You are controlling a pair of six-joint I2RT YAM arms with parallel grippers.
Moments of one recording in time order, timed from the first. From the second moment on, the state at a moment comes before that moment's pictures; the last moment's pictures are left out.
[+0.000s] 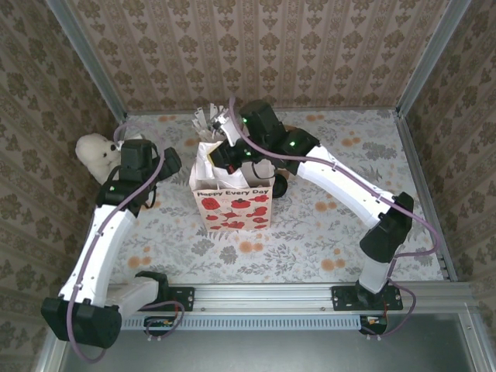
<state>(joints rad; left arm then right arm) -0.22 1.02 1.07 -0.74 -0.22 -0.52 0.79 1.78 1.88 -0.64 -0.40 0.16</state>
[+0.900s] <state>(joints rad) -0.17 0.98 0.84 -0.76 -0.09 -0.68 0.80 2.07 2.34 -1.17 -0.31 -0.24</state>
